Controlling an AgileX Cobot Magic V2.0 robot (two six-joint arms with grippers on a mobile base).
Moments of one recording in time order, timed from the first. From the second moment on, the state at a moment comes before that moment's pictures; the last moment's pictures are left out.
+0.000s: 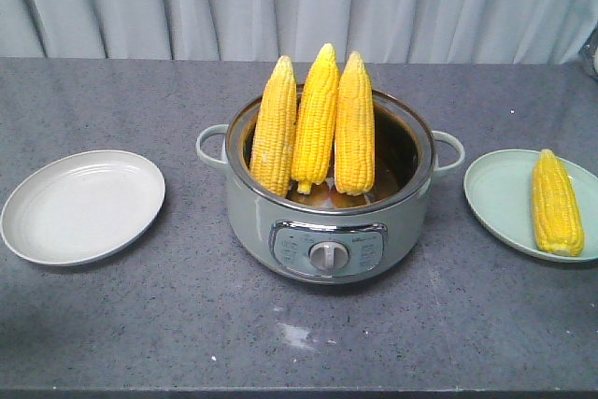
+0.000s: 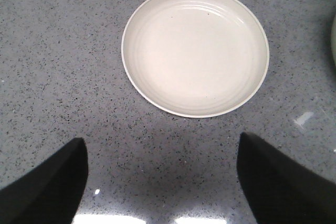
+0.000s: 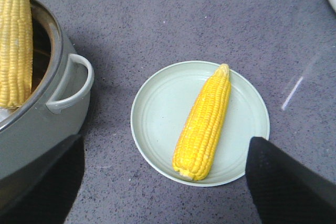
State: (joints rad) left arm -0.03 0.97 -1.10 0.05 1.09 -0.12; right arm -0.27 0.98 -1.09 0.37 0.91 -0.43
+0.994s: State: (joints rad) left arm -0.24 1.58 -1.70 -0.27 1.03 0.16; right arm -0.27 0.93 -1.06 0.39 0.86 -0.43
